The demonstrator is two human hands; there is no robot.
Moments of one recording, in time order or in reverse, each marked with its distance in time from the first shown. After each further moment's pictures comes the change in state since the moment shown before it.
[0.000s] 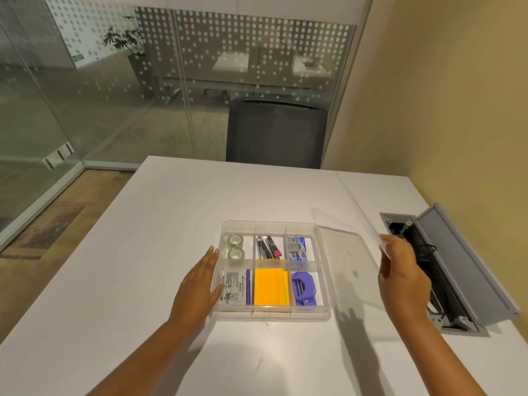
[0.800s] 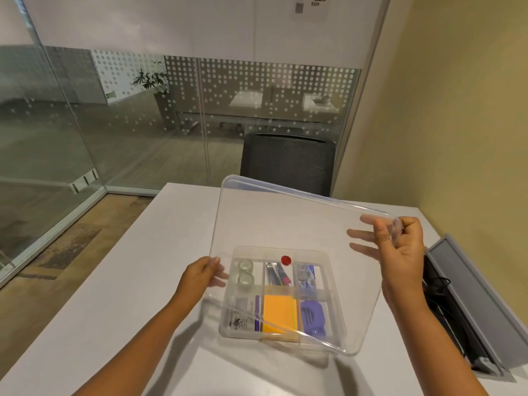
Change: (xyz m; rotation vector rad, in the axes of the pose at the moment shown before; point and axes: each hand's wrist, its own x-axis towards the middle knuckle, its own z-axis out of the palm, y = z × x) left_hand 0.042 0.036 -0.075 -0.764 0.083 -0.332; right_hand 0.071 -0.082 -0.036 1.248 -0.050 0.235
